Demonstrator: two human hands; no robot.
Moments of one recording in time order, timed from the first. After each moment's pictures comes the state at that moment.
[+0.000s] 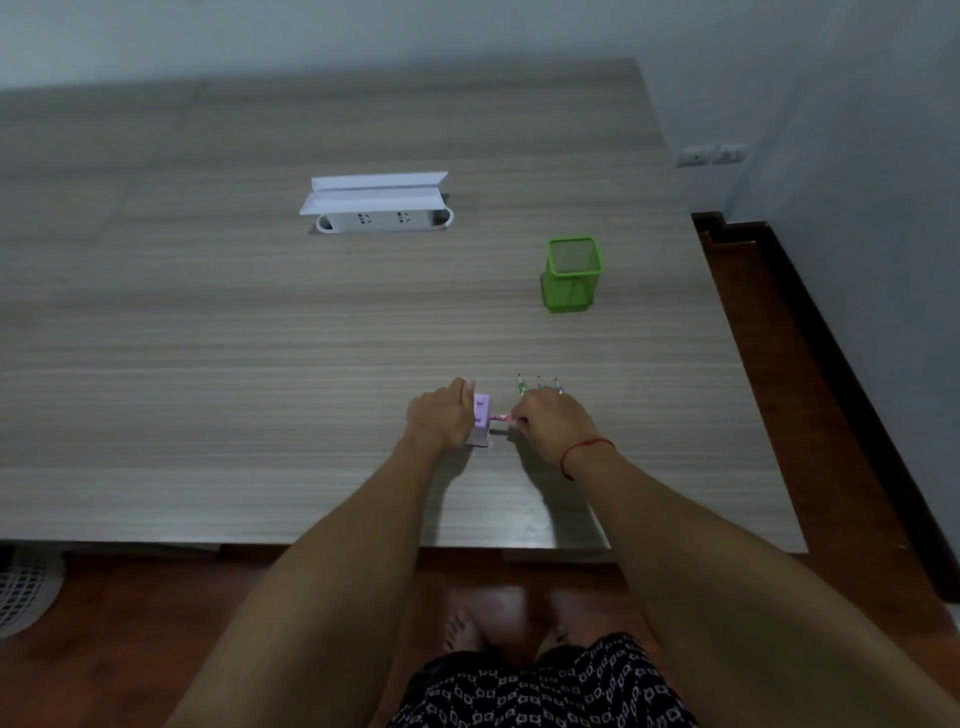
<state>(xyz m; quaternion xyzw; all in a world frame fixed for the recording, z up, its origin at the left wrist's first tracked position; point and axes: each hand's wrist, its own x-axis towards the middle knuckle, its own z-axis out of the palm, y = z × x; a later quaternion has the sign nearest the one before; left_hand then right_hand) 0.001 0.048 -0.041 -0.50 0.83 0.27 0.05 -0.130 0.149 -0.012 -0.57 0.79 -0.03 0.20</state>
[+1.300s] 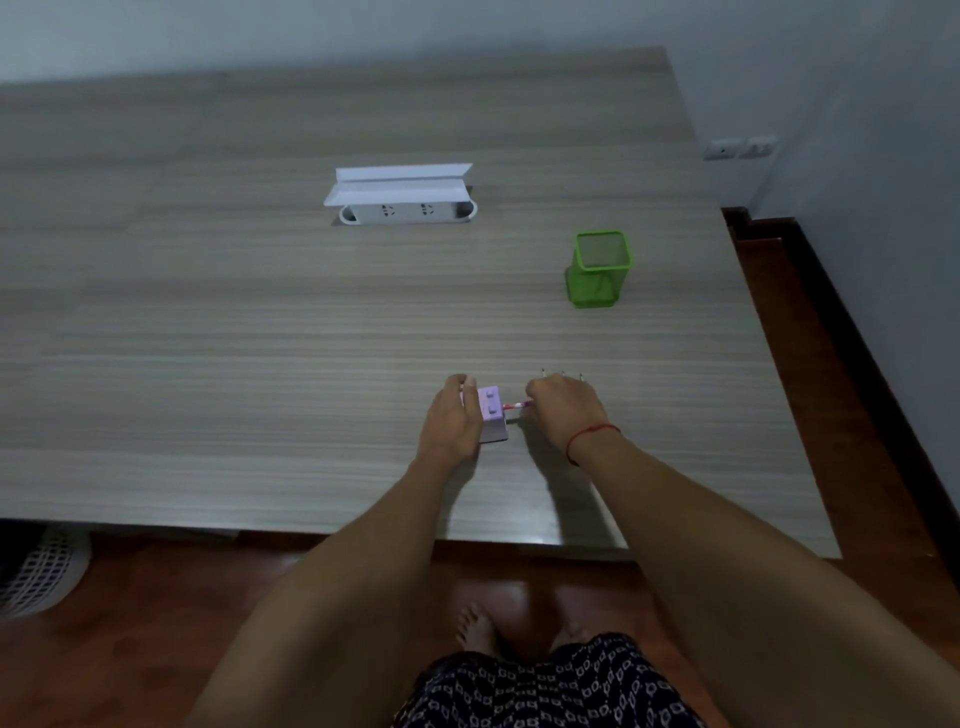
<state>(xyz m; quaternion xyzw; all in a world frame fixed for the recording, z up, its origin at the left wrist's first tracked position) 0.024 0.069 -0.033 -0.55 0.72 0.38 -0.16 -0.115 0.130 0.003 -0.59 0.79 0.04 0.16</state>
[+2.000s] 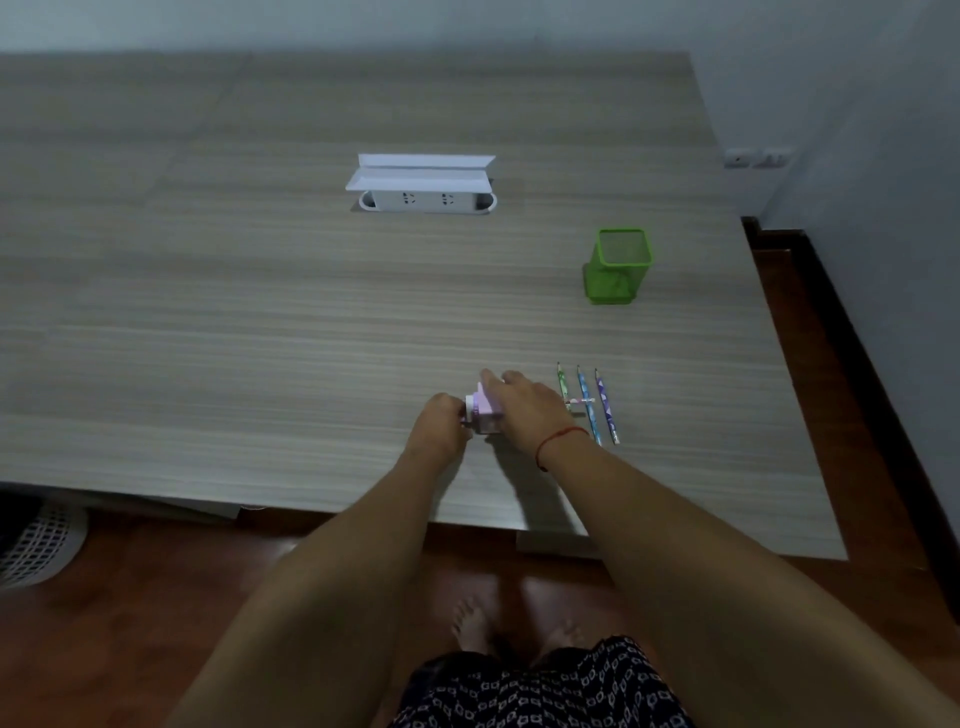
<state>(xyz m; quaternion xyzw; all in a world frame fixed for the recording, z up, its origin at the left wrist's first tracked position) 0.066 0.056 -0.046 -0.52 0.78 0.35 -0.02 -0.057 0.118 0.001 -0.63 0.75 -0.01 0.21</state>
